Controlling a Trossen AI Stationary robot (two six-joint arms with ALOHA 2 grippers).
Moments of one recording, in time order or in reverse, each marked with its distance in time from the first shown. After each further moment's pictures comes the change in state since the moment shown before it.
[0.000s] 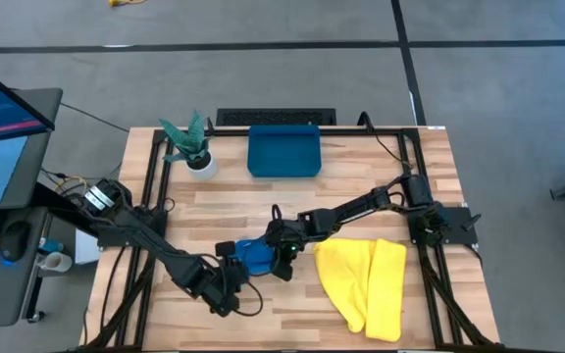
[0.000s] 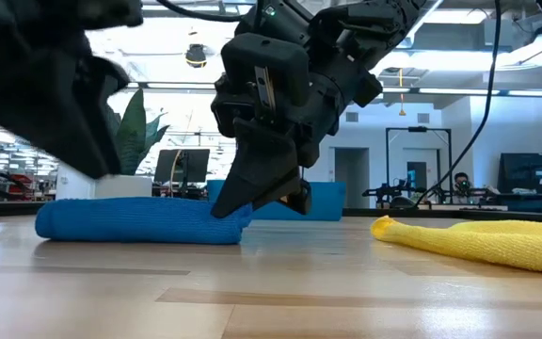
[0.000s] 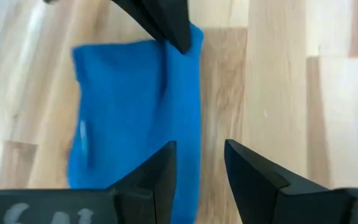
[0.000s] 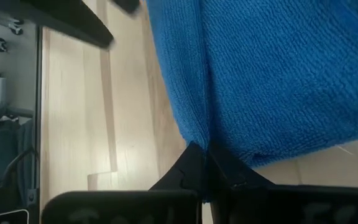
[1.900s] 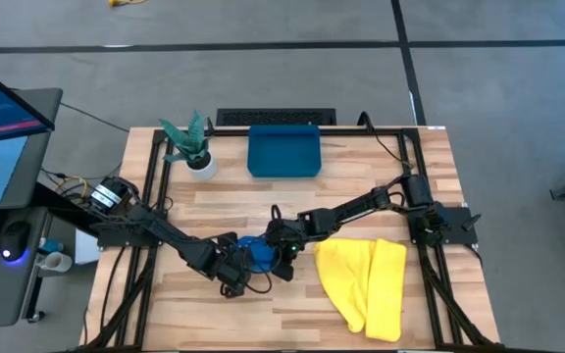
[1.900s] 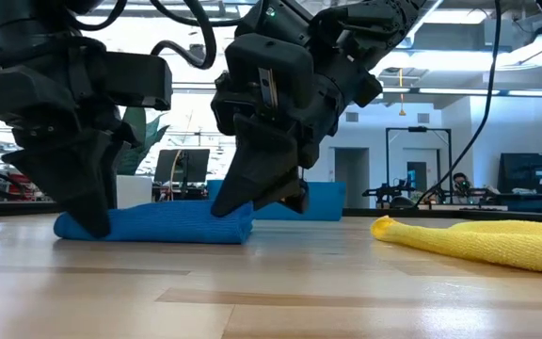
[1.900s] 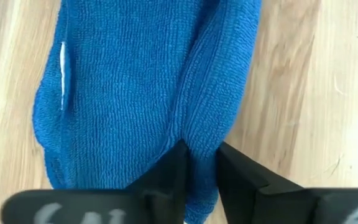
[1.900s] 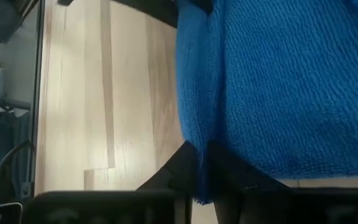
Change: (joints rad) left arm 0.165 0.040 -0.068 0.000 0.285 -0.016; right arm 0.002 0.000 0.000 0.001 -0.004 -0.052
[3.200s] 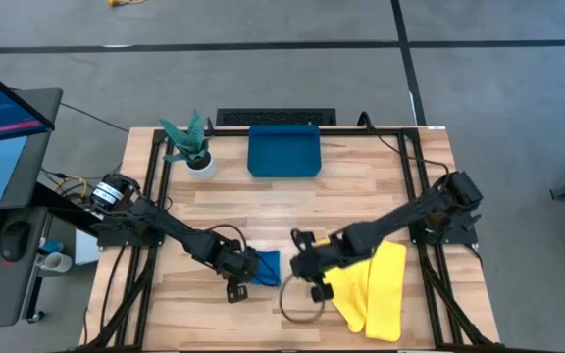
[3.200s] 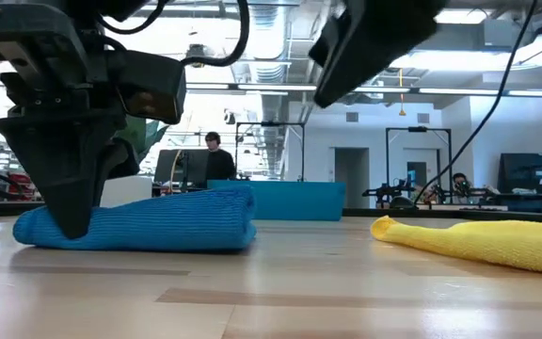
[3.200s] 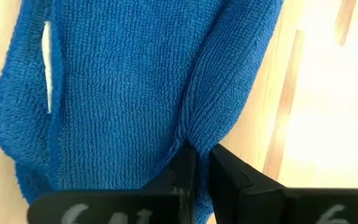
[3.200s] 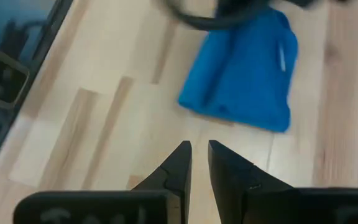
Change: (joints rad) left arm 0.071 -0.012 -0.002 0.130 0.325 -0.051; right arm 0.263 -0.334 -0.054 -0.341 0.418 -0.421
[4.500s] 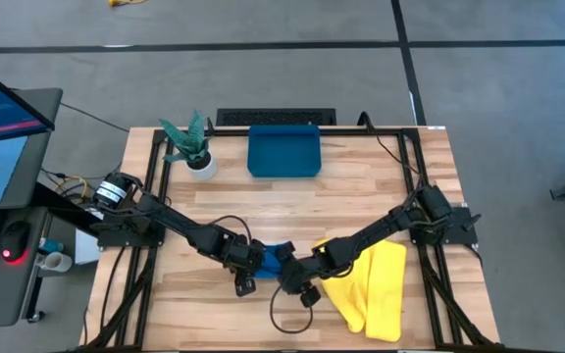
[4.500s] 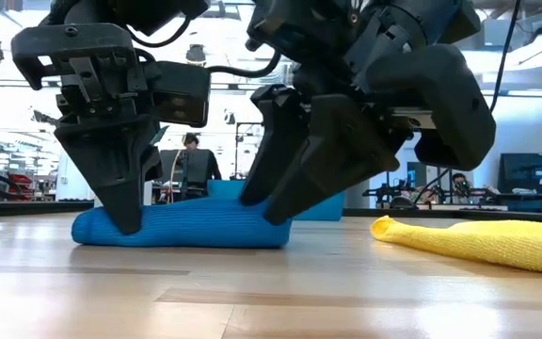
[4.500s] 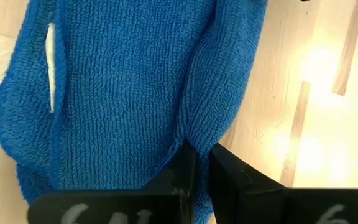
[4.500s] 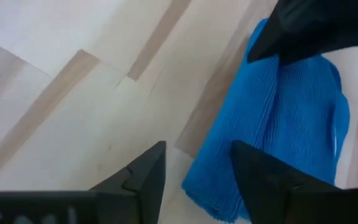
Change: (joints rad) left arm 0.070 0.001 0.000 0.081 -0.007 0.035; right arm -0.025 0.250 0.001 0.270 0.053 -0.306
